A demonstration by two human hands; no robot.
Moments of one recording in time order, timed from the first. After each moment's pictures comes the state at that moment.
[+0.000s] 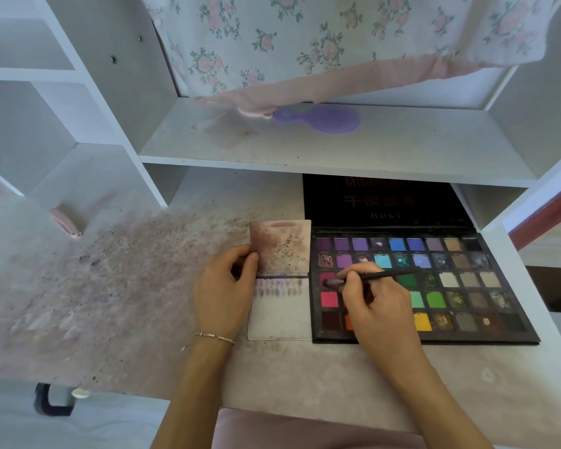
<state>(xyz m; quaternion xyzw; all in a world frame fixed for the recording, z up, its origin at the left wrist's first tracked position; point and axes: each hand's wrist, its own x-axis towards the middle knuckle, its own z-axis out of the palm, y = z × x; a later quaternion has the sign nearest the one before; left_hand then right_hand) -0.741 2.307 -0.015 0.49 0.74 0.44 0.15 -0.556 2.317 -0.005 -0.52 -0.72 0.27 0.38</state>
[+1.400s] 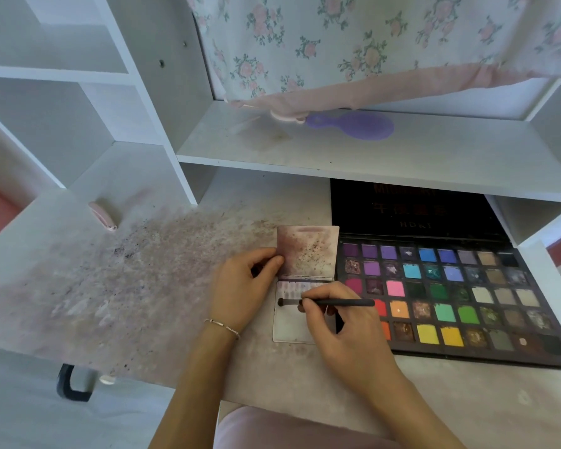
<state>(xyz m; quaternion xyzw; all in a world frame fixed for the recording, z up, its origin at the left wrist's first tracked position) -0.761 2.306 -0.005 0.55 0.70 0.42 0.20 -0.603 2.296 -0.003 -0.41 -0.75 0.36 0.38</state>
